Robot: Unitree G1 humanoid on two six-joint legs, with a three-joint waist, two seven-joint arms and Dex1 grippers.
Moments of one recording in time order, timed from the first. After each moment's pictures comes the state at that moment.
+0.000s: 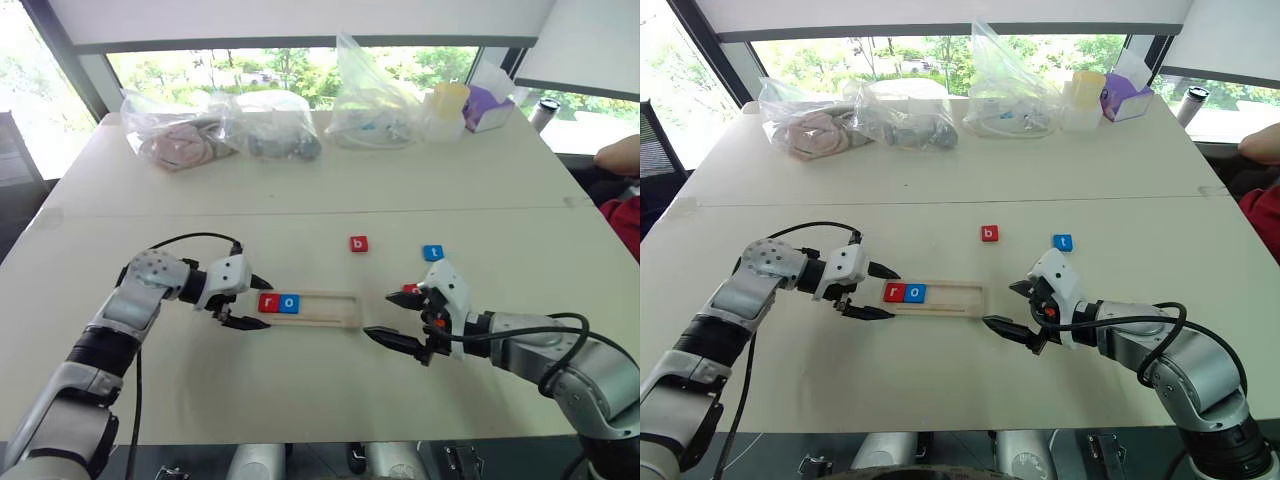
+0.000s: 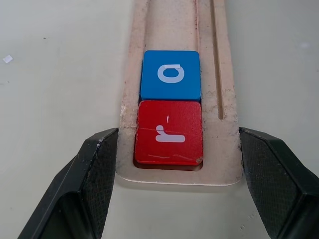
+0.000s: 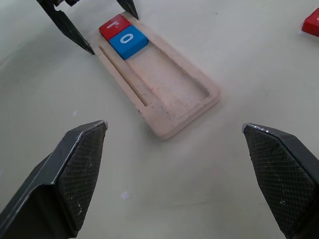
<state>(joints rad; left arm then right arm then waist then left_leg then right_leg) -0.52 0.69 -0.27 0.35 -0.12 -0.05 -1.39 -0.08 -0.72 -0.02 -0.61 0.71 0.95 0.59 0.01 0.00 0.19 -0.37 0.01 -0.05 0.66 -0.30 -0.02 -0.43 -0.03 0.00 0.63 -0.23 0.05</state>
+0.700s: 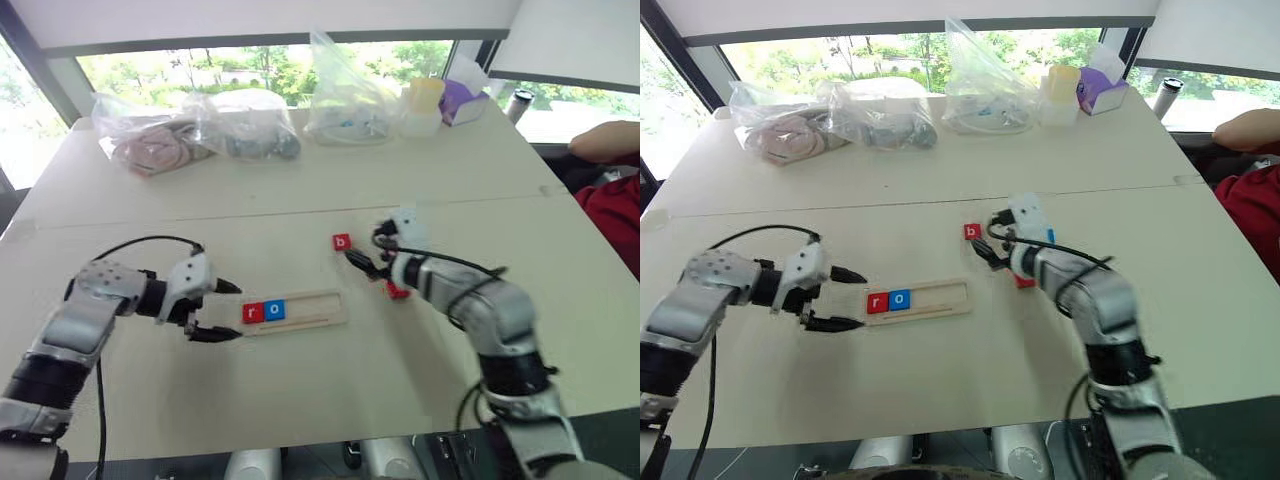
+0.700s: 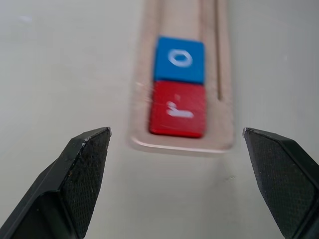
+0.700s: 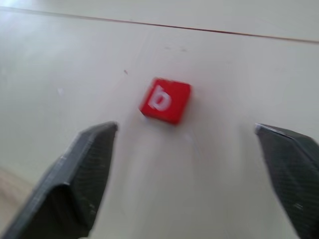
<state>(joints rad) -0.33 0.89 -0.07 0.01 -0.28 0.31 -1.34 -0.51 -0.26 0.07 -0.17 0.44 1.03 0.13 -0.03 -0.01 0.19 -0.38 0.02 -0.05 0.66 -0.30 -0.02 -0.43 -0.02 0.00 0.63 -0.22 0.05</state>
